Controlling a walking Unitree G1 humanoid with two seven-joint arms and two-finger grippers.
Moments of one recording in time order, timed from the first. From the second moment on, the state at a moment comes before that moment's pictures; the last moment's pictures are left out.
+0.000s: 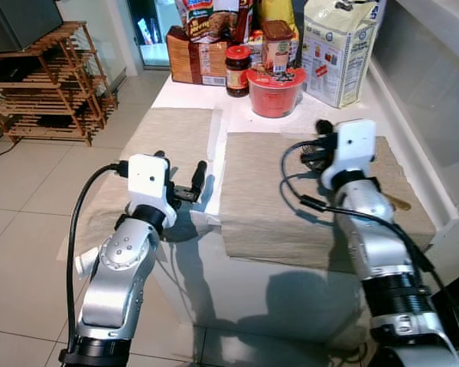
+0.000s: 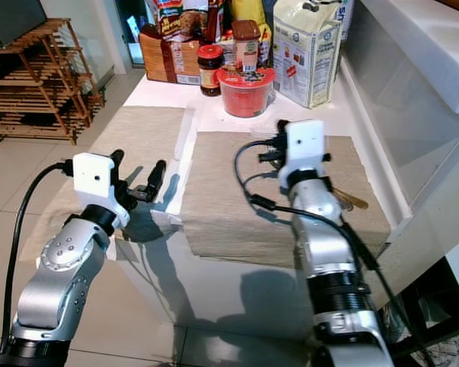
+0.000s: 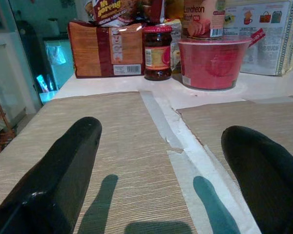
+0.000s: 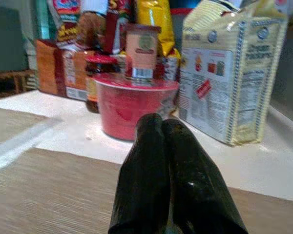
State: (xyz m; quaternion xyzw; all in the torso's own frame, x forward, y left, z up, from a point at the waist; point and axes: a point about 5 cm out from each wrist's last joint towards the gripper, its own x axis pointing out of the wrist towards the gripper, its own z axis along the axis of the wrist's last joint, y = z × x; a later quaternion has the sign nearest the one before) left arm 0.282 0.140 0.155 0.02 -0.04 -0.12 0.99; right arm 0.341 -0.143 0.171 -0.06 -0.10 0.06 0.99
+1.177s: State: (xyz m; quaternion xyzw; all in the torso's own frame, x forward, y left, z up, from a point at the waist) left arm 0.280 0.134 0.155 0.01 -0.04 -0.13 0.99; right arm 0.310 -0.184 0.148 -0.10 0.03 0.07 0.99
